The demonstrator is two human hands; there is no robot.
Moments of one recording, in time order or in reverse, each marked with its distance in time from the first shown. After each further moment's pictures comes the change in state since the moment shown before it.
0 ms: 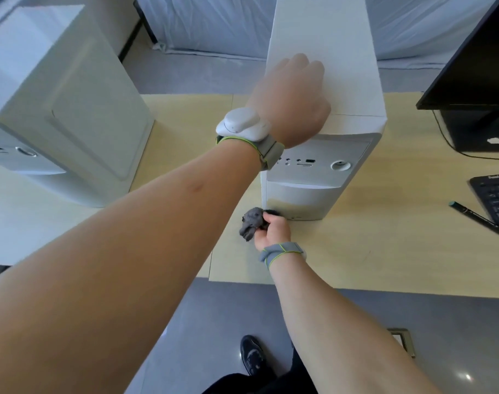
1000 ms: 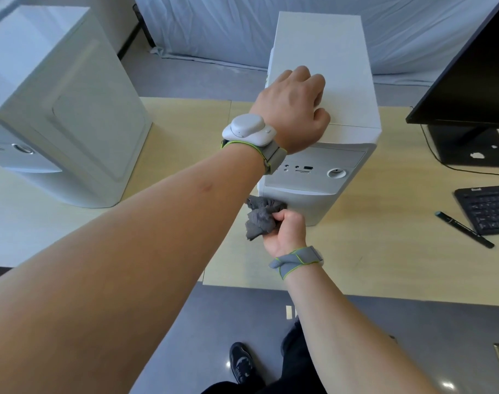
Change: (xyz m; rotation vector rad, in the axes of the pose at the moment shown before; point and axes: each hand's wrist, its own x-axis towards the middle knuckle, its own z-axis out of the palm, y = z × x) left_hand 0.000 0.003 -0.002 -0.022 -0.016 -0.020; right_hand -0.051 -0.044 -0.001 -0.015 -0.231 -0.061
